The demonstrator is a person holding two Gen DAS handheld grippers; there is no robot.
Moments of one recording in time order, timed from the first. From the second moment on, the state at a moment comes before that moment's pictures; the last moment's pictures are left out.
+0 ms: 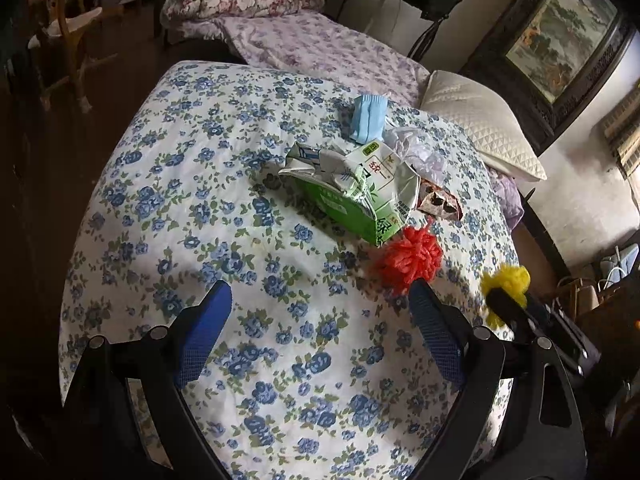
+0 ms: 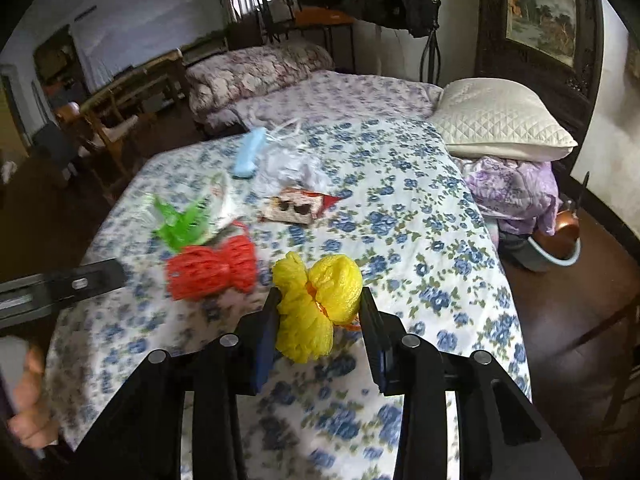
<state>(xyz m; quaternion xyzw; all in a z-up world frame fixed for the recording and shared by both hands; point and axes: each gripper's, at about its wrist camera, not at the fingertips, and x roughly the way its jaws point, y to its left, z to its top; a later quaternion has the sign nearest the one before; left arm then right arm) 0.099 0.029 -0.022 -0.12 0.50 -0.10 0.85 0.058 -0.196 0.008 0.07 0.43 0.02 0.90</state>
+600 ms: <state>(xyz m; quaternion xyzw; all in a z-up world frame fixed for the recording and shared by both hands) 0.148 0.042 -0.042 -0.26 0.50 -0.01 0.83 0.045 -0.181 0.002 0.07 0.45 0.05 0.89</state>
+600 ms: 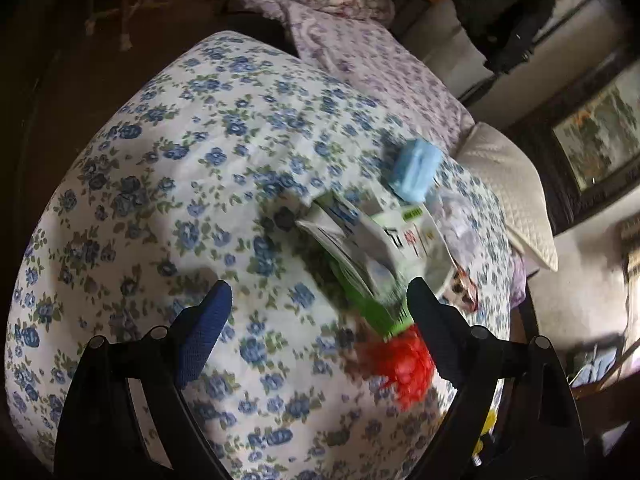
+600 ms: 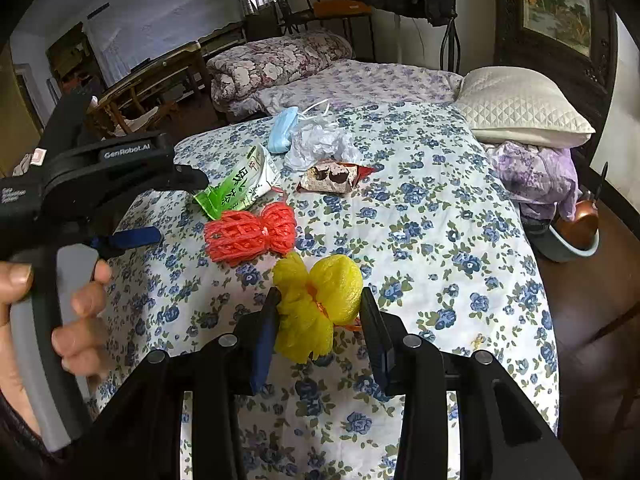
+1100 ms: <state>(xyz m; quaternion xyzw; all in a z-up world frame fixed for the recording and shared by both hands) 0.146 0.057 -0.041 -0.25 0.51 -0.02 0.82 0.043 -0.186 0.001 0.08 0.45 0.05 0.89</state>
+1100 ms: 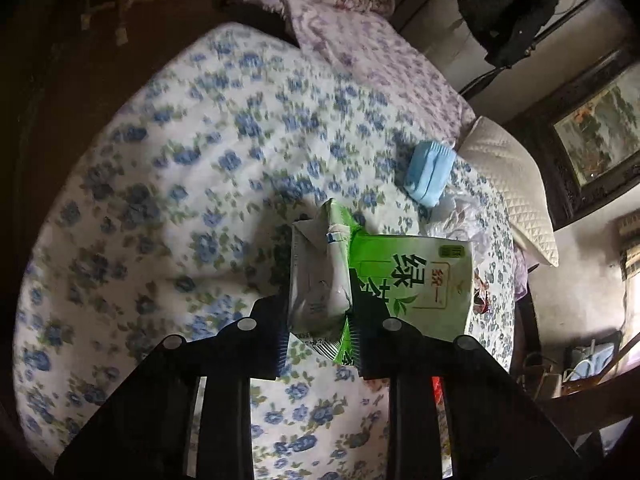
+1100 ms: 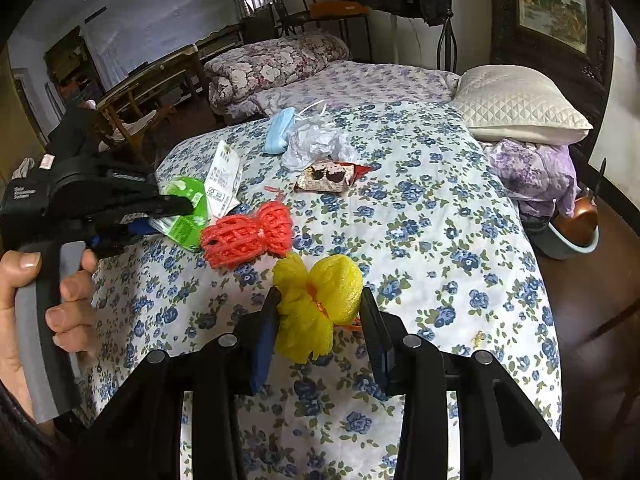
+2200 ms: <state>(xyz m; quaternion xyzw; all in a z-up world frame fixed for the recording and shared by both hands) 0.025 -0.090 0.038 -0.05 0.43 -0.20 0.88 -0.088 -0.349 0.037 0.15 0.37 -0.03 0.92</state>
